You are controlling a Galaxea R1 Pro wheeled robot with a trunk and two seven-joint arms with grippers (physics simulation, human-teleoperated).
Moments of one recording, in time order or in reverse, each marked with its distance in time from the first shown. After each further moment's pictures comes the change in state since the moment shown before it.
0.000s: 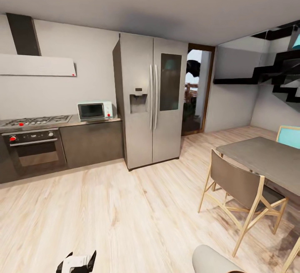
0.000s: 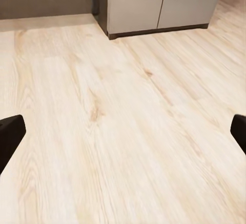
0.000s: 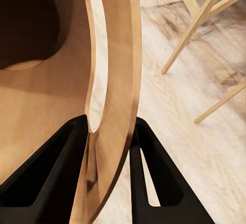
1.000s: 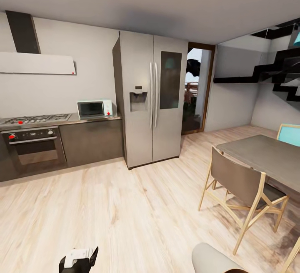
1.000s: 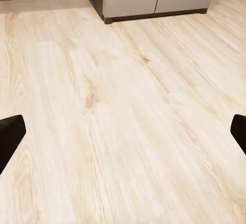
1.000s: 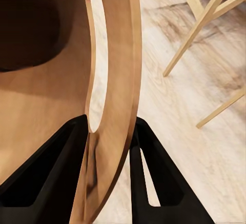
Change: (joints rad) left arm 0.000 -0.003 -0.002 -0.106 -0.001 0.171 0.001; right arm 0.000 -0.004 0.014 -0.020 -0.002 0.000 0.000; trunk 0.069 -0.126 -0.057
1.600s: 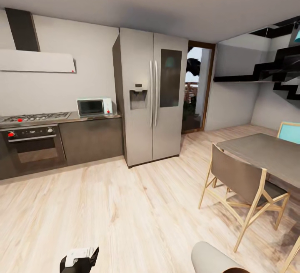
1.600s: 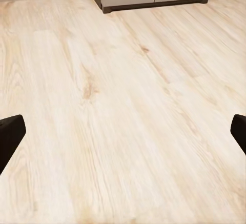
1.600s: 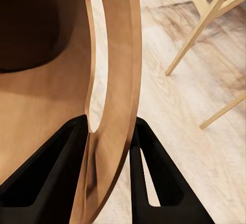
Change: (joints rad) left arm -0.001 0.000 -0.003 -0.018 0.001 0.049 0.000; right arm 0.000 -0.001 0.004 -0.012 0.003 0.000 0.000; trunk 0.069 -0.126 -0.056
